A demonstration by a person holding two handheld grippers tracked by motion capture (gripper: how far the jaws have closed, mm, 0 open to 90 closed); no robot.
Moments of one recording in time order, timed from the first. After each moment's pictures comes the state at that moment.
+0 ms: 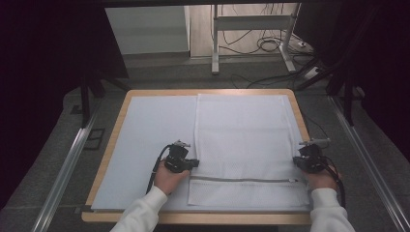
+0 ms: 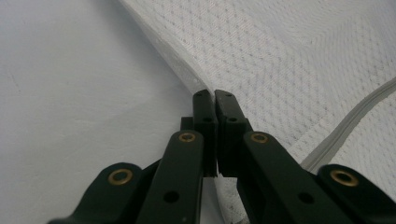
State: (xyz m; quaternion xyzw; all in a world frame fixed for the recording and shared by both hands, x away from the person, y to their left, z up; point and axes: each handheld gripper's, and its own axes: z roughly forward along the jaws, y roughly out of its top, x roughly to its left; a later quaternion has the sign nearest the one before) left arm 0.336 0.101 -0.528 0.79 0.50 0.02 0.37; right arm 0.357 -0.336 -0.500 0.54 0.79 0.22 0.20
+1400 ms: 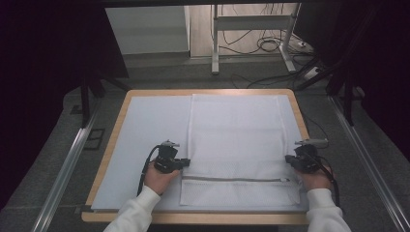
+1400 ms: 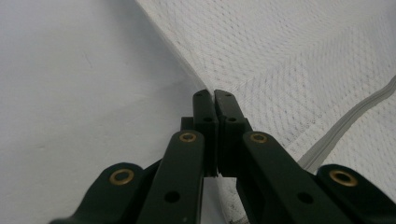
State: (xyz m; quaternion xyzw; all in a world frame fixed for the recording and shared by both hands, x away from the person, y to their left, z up) left arm 0.329 0.133 -0.524 0.77 0.51 0.02 0.38; right arm 0.354 -0.320 -0.498 0.52 0.79 0.28 0.17
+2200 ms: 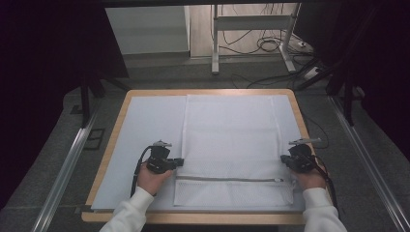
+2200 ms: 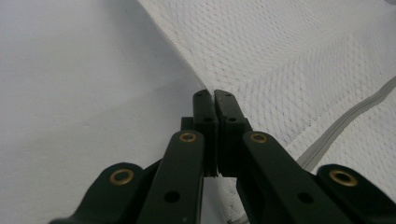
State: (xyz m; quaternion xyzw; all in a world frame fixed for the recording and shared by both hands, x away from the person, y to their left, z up) left arm 0.323 0.153 -0.521 0.76 0.52 0.03 0.38; right arm 0.354 -0.305 -0.498 0.51 0.80 0.27 0.17
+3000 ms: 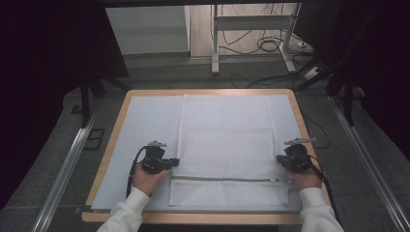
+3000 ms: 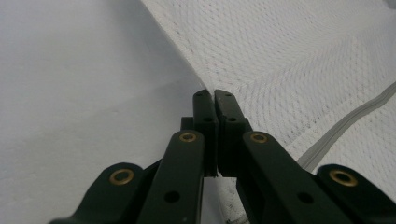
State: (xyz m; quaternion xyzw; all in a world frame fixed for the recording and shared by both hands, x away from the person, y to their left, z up) left arm 0.321 0.168 -0.521 0.76 0.53 0.03 0.38; right arm 0.355 -0.292 -0.500 0.50 0.80 0.28 0.17
